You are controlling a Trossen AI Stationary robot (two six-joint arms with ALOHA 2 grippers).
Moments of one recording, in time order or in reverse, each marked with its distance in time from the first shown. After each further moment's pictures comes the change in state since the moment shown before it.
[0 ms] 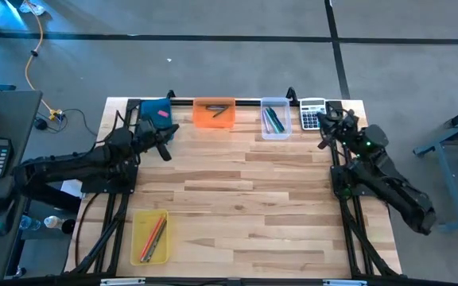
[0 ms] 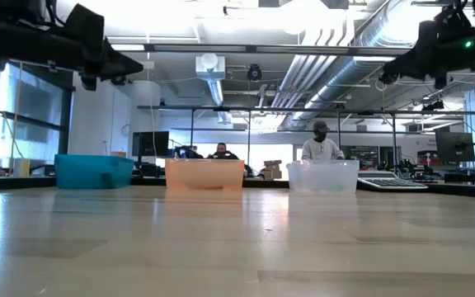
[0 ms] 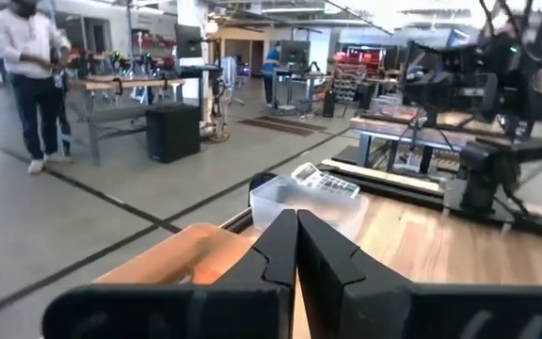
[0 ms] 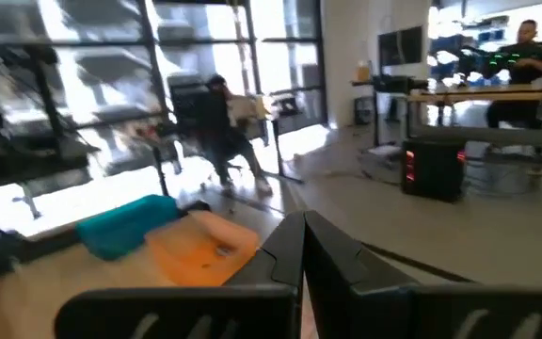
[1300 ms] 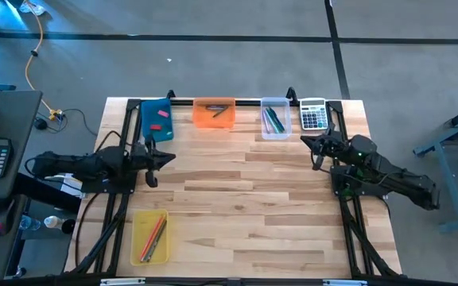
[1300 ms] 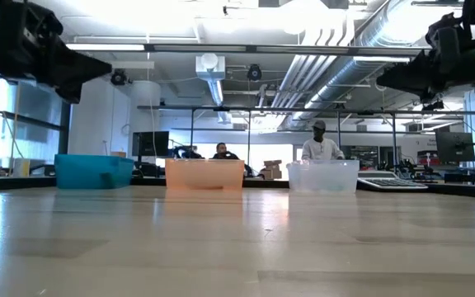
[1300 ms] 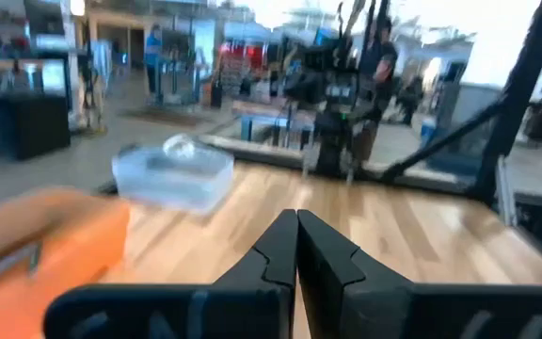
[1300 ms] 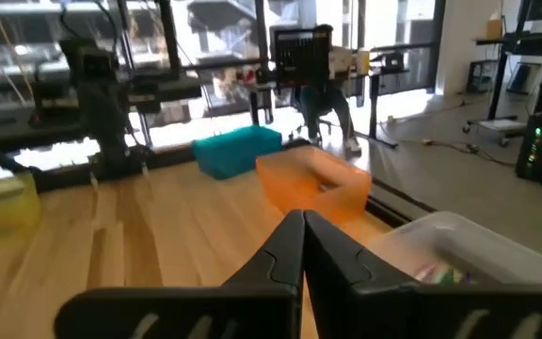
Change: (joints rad) left arm -0.391 -0.472 -0.160 -0.320 -0.046 -0.044; right arm 0.413 -0.060 -0.104 -0.064 0.110 -0.050
